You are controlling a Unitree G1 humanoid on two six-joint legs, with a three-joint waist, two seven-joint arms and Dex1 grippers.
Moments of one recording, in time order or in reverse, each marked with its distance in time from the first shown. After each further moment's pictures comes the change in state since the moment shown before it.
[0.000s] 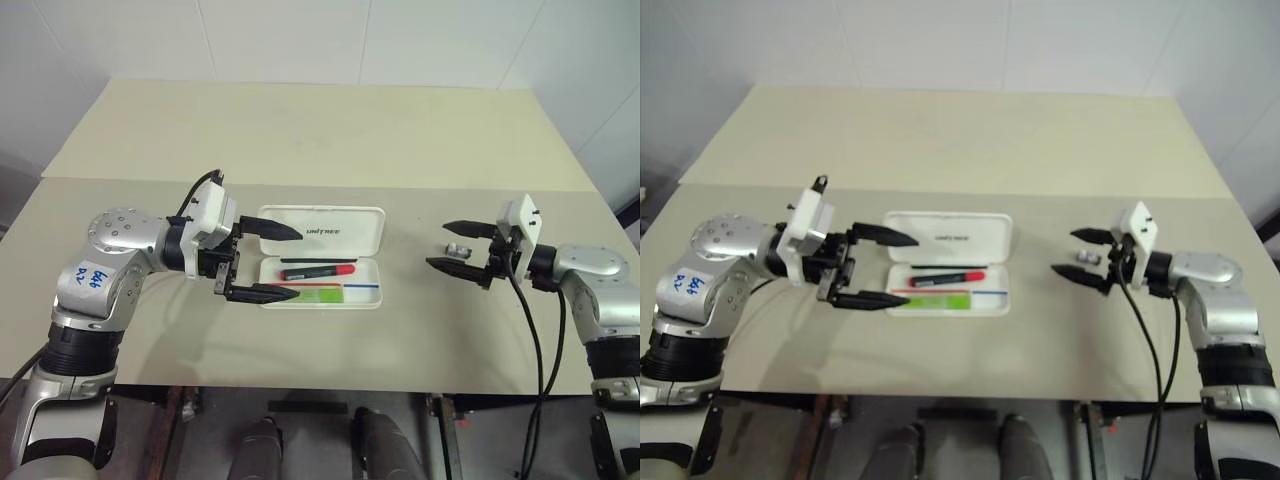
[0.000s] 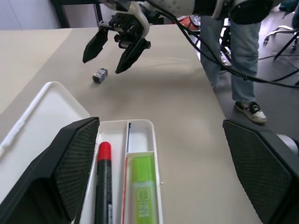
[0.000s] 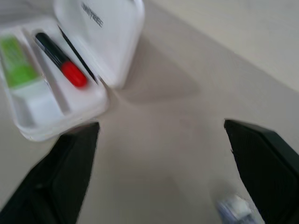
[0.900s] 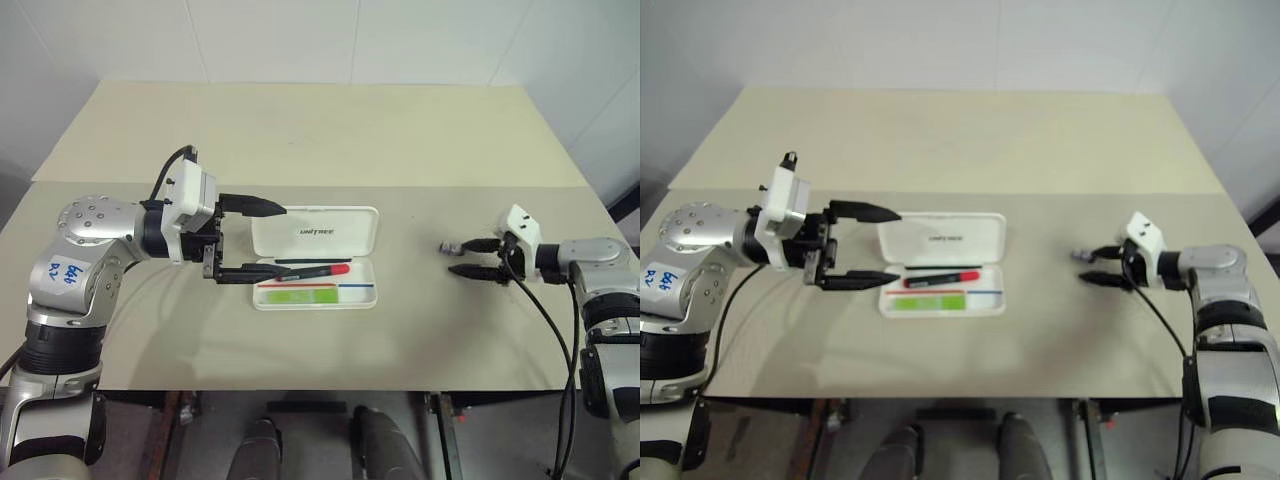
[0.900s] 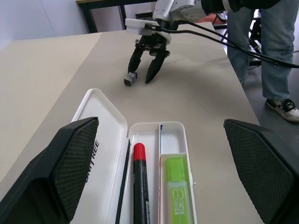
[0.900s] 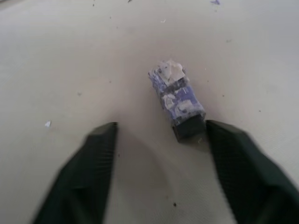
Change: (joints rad) left arm -0.009 0.039 0.052 -0.014 -0.002 -0.008 0.067; right arm -0.298 0.015 0.065 0.703 -0.311 -0.312 0.085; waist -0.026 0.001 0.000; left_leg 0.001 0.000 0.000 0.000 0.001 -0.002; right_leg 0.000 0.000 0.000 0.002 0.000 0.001
